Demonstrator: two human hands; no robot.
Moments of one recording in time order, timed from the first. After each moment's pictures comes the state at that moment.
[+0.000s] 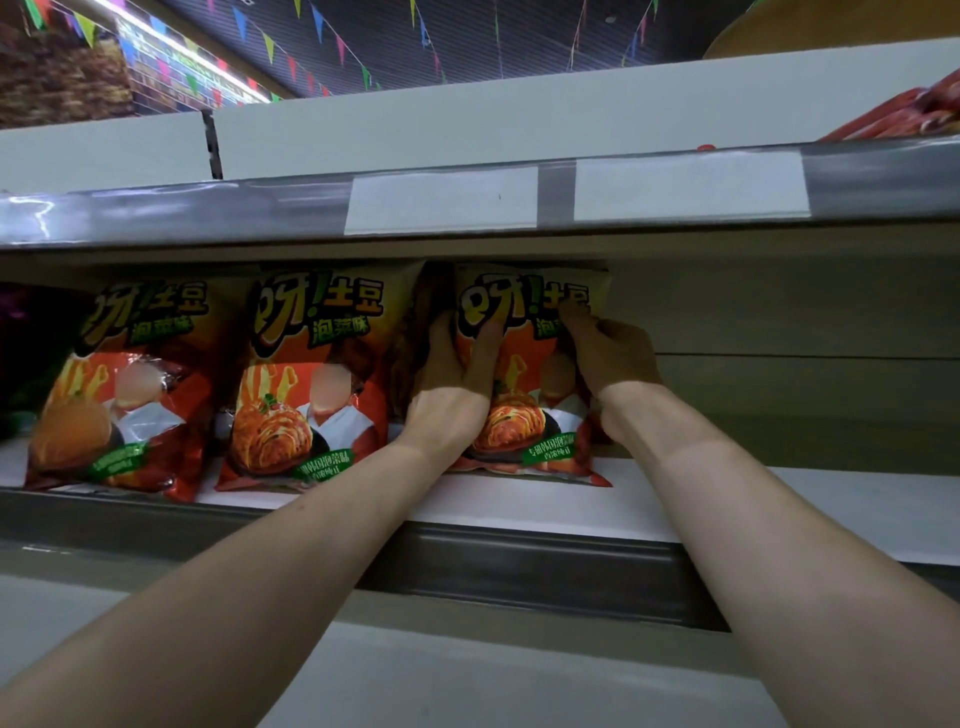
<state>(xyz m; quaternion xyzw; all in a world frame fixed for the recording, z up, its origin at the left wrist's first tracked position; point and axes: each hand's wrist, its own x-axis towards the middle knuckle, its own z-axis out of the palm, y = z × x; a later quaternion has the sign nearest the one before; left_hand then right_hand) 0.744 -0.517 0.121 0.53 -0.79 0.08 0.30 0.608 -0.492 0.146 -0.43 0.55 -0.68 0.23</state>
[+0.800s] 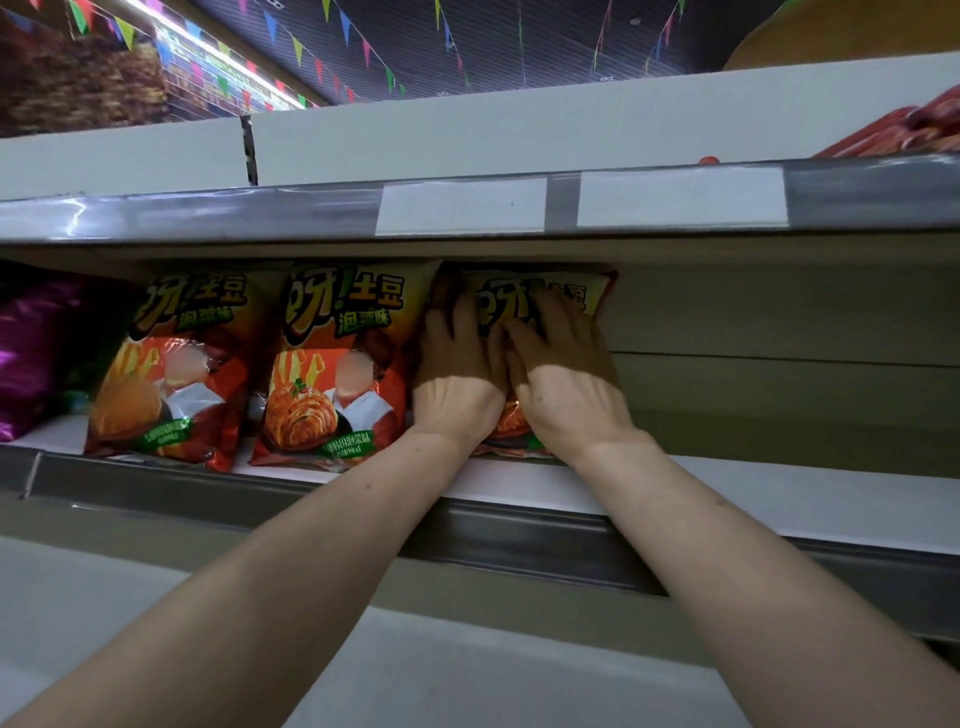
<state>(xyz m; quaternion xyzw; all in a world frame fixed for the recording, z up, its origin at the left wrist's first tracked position) 0.740 -0.528 0.113 0.44 -0.71 0.07 0.55 0.635 -0.486 0.116 -0.69 0.53 -0.40 -0.29</state>
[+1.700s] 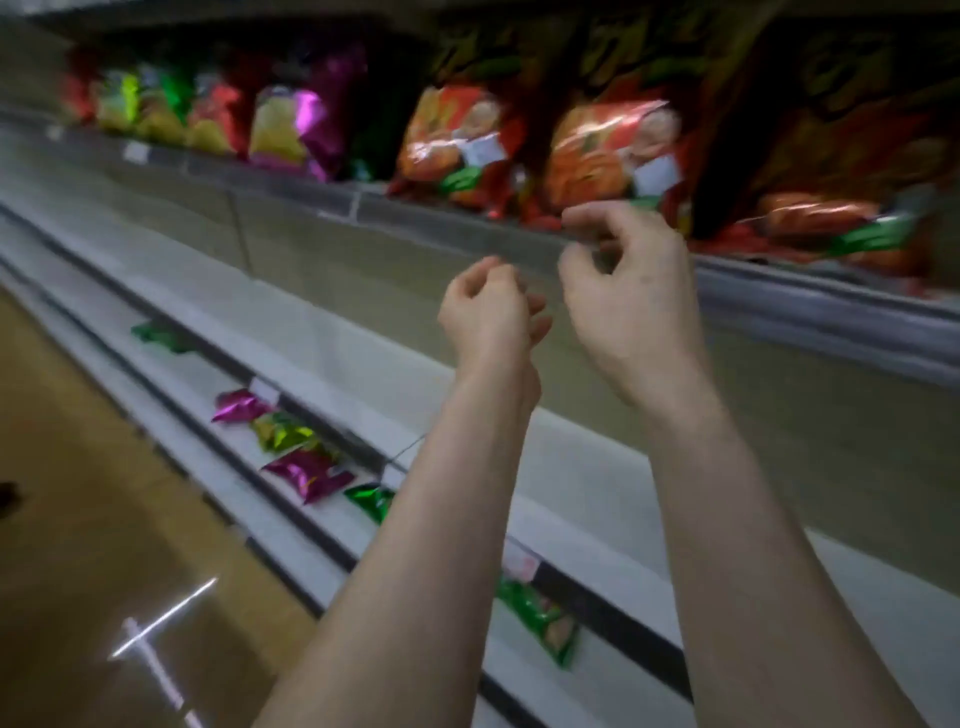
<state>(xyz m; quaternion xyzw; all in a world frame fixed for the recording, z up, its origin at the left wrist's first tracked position) 0.883 -0.386 0.034 0.42 -0.21 -0.45 0.76 0.807 -0.379 0.055 -0.70 0.46 -0.53 0.10</state>
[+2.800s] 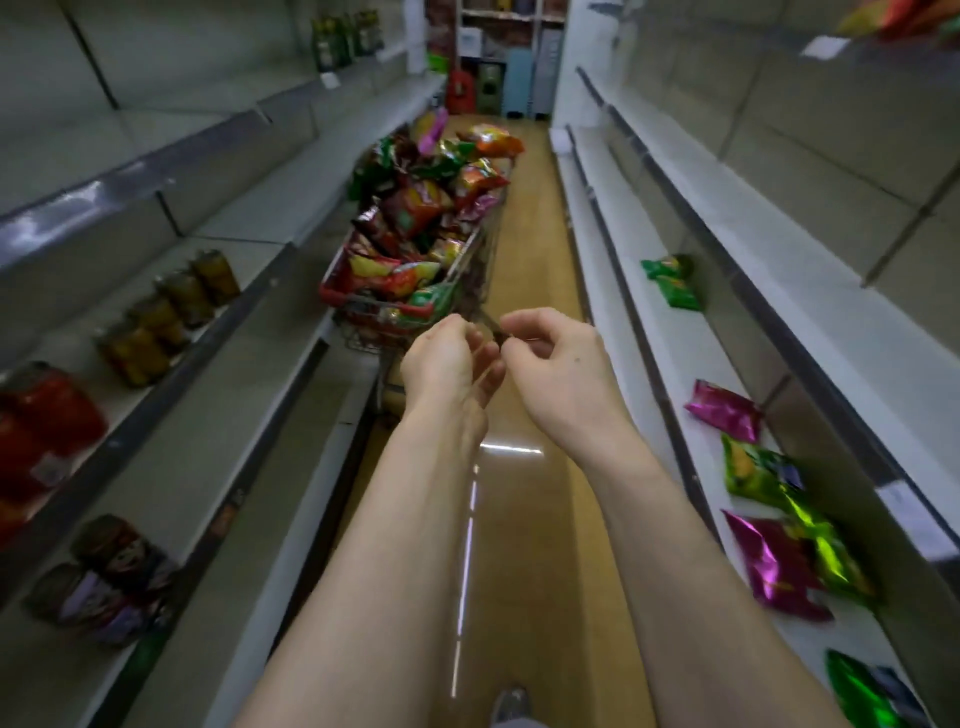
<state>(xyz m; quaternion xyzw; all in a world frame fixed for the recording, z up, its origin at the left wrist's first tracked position) 1.502 -0.181 -0.083 0.48 0.22 -0.11 0.84 1.455 -0.255 -0.081 -0.85 0.11 -0.18 0.48</state>
